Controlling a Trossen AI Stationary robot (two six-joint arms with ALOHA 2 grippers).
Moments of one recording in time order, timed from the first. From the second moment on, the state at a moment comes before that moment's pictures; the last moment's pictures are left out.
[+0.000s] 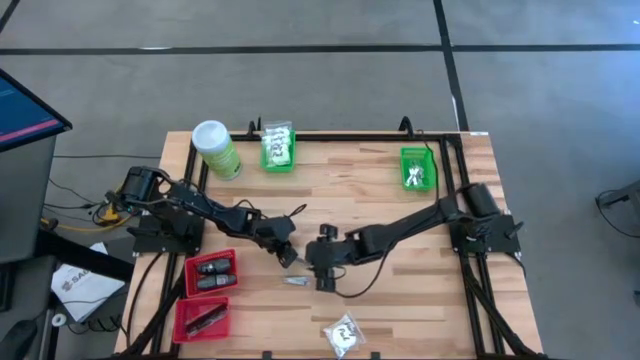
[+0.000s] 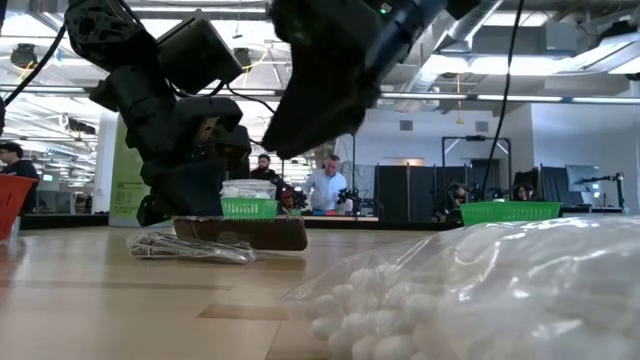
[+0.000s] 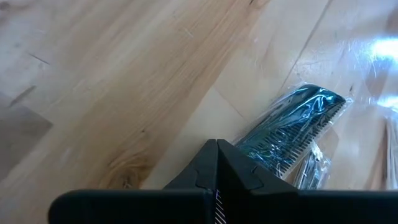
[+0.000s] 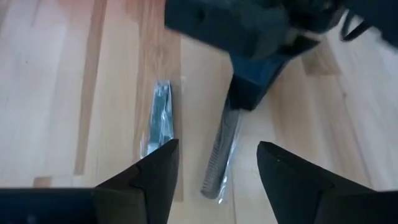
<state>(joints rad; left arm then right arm) -0.13 1.65 0.62 0.09 0.09 -0.90 0.29 1.99 1.39 -0.28 0.20 0.26</state>
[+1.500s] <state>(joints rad) -0.08 1.66 0.61 0.11 0.18 -0.87 0.25 2.12 1.41 -0.28 0.18 0.19</state>
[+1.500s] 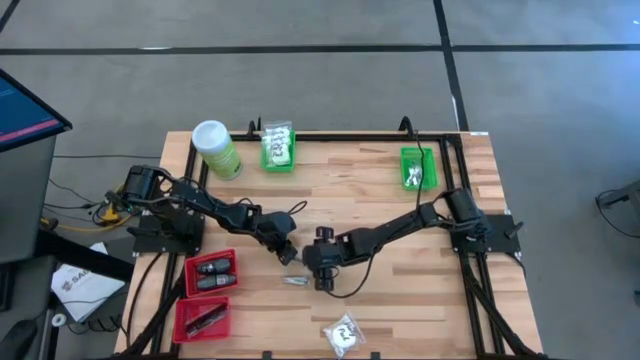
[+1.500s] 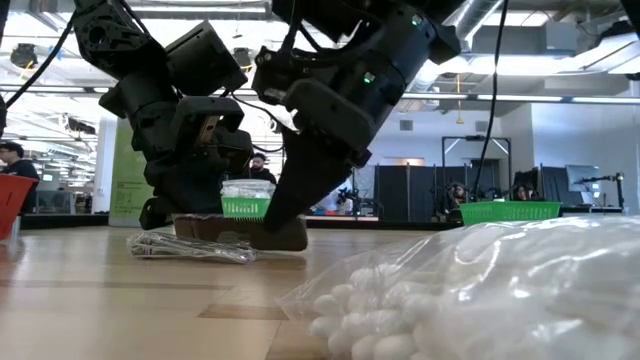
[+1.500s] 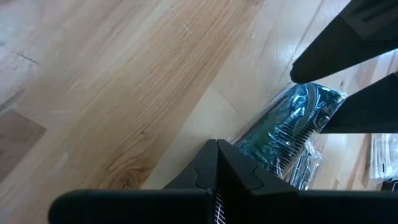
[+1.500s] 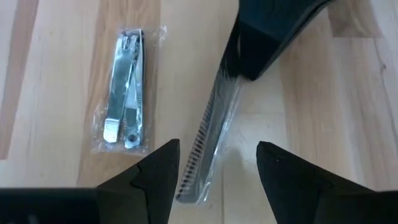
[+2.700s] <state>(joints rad) -0.08 1.66 0.61 0.11 0.18 -0.87 0.22 2.12 1.37 -0.27 0.09 0.18</state>
